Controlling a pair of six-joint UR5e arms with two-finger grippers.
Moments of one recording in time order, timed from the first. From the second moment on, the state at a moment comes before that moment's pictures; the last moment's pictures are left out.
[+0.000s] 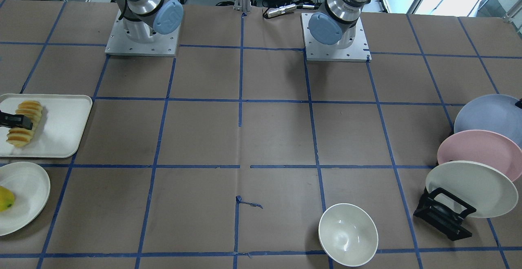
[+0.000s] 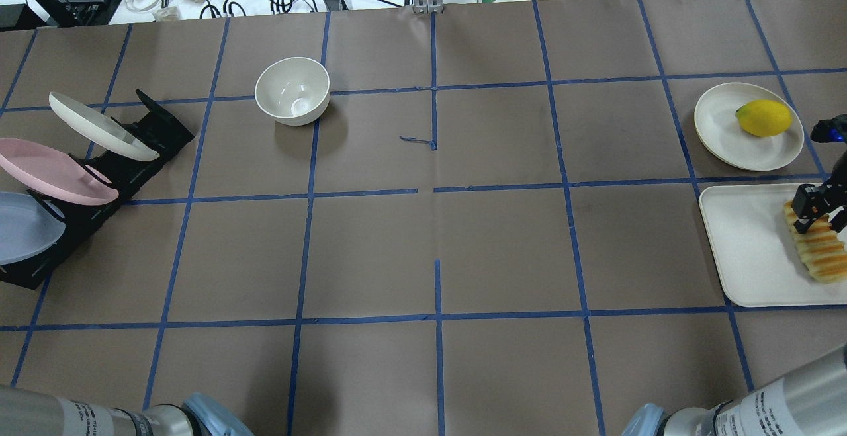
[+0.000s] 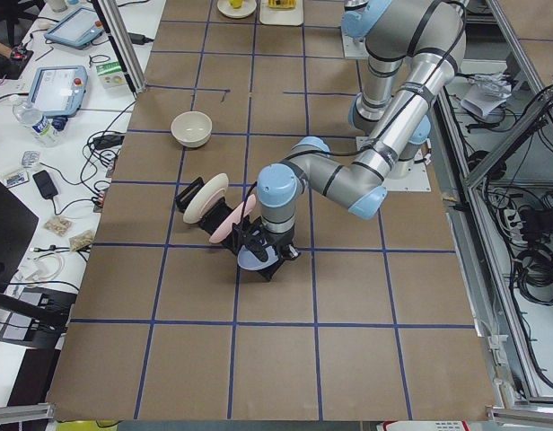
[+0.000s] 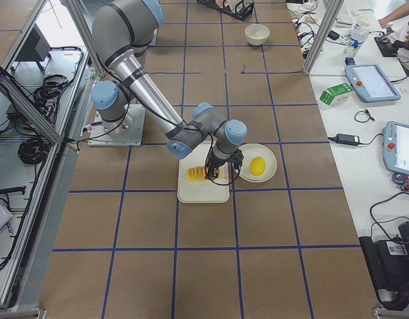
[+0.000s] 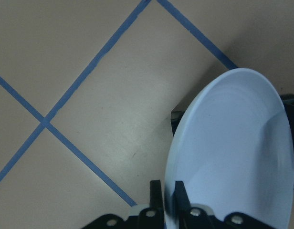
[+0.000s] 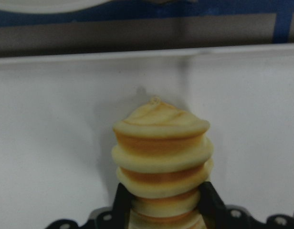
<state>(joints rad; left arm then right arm) -0.60 -1.87 -1.64 -1.16 1.68 0.21 0.86 -1.16 1.83 -2.04 -1.77 -0.65</state>
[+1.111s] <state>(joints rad) -0.58 -1.84 -1.50 -1.35 1.78 0.24 0.99 -1.28 1.52 -1.62 -1.74 -0.52</state>
